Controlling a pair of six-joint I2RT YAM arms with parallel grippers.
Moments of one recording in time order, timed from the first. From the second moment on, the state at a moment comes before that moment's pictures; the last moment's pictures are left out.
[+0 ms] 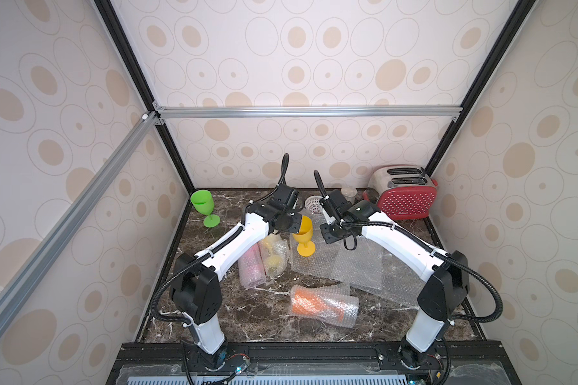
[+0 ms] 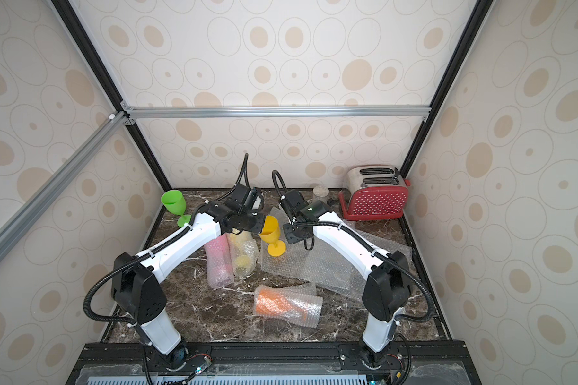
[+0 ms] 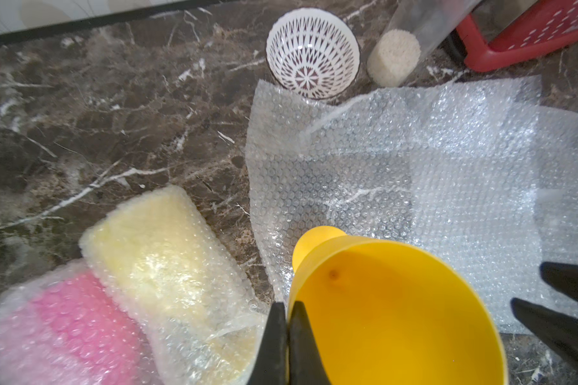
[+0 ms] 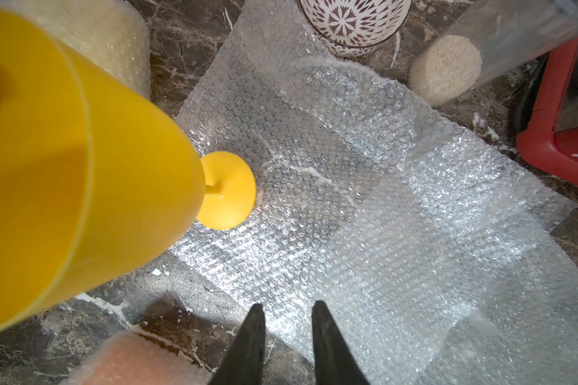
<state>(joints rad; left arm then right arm) -0.58 1.73 1.62 -0.79 -0.10 -0.26 0.64 1.75 1.64 -1.01 0.16 0.23</state>
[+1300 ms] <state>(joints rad) 0.24 1.58 1.47 -0.86 -0.30 -0.15 0.58 1.73 1.49 -0.90 0.05 0.22</state>
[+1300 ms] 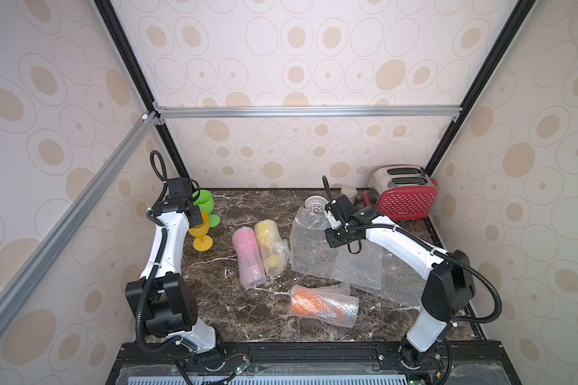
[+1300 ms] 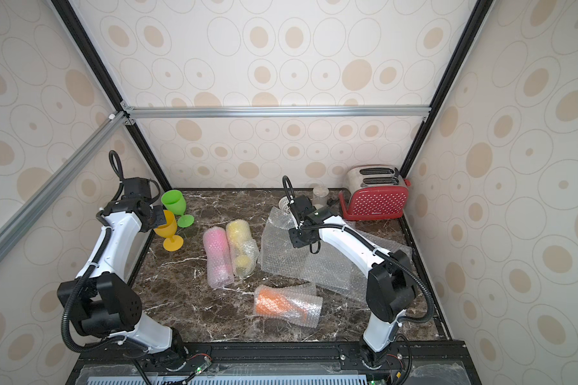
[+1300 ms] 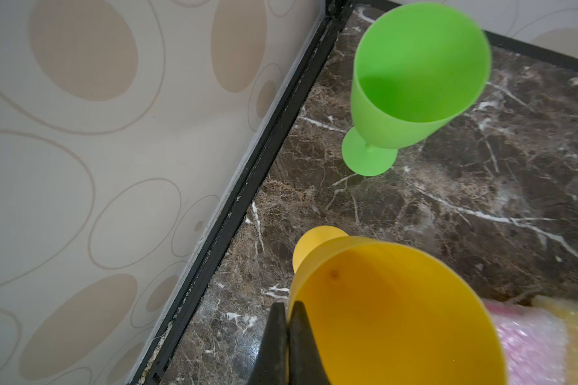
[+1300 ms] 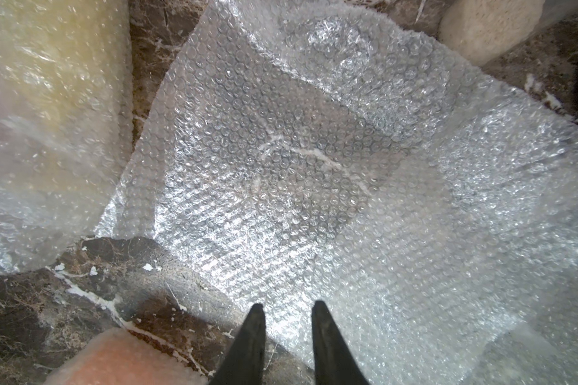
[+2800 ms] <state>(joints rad) 0.30 1.65 1.63 -0.76 -0.19 -0.14 0.56 1.71 1.47 -0.92 0.04 0.24</state>
